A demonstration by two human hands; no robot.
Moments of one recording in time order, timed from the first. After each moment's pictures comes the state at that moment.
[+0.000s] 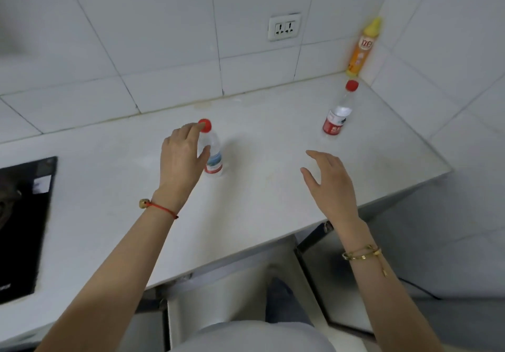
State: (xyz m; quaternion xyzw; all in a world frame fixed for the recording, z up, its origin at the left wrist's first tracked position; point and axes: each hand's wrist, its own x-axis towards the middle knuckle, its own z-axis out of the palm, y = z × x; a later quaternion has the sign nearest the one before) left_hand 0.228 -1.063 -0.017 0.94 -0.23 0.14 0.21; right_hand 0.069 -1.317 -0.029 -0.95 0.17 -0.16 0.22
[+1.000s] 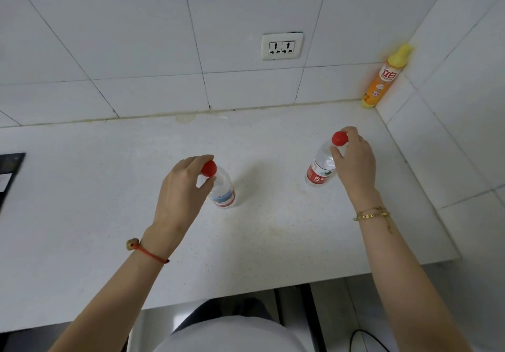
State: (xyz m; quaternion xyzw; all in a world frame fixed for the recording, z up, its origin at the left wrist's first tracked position) left_hand 0.239 -1.233 -0.008 0.94 -0.13 0.09 0.29; right_hand 0.250 -1.576 -0.035 -0.95 0.18 -0.16 0.21
